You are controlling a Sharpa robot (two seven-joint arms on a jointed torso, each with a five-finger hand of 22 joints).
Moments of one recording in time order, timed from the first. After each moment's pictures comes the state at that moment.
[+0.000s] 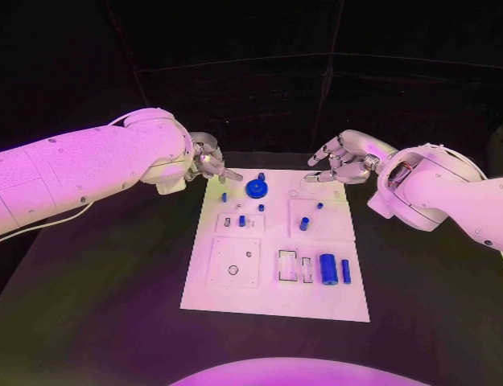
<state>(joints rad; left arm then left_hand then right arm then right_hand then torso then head) 1.40 -0.70 -0.05 1.34 -1.04 0.15 -0.57 1.00 -0.05 0.08 0.23 0.05 0.84 0.06 0.68 0.46 1.28 -0.01 1.11 0.98 1.47 -0.08 1.57 1.31 0.08 1.41 0.04 1.35 1.23 1.28 -0.82 -0.02 1.55 -1.18 -0.29 -0.14 1.33 -0.04 -0.12 0.19 0.27 0.89 0.16 0.14 0.07 1.26 0.07 1.16 1.14 1.47 0.00 1.40 1.31 0.09 1.38 0.10 1.32 1.08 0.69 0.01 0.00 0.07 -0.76</state>
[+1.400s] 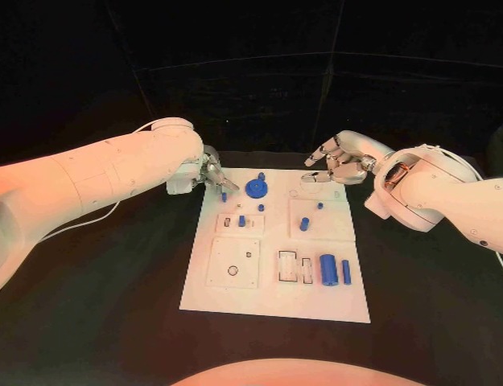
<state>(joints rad) 1.36 -0.50 -0.11 0.98 -1.04 0.29 -0.53 1.03 -0.02 0.02 0.26 0.05 0.85 0.07 0.67 0.44 1.28 -0.01 1.11 0.97 1.47 -0.07 1.57 1.31 0.08 1.41 0.04 1.34 1.23 1.28 -0.80 -0.02 1.54 -1.18 -0.29 -0.13 1.34 -0.04 -0.12 0.20 0.29 0.89 0.16 0.14 0.07 1.26 0.07 1.16 1.14 1.47 0.00 1.39 1.31 0.09 1.38 0.10 1.32 1.08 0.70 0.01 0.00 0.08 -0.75</state>
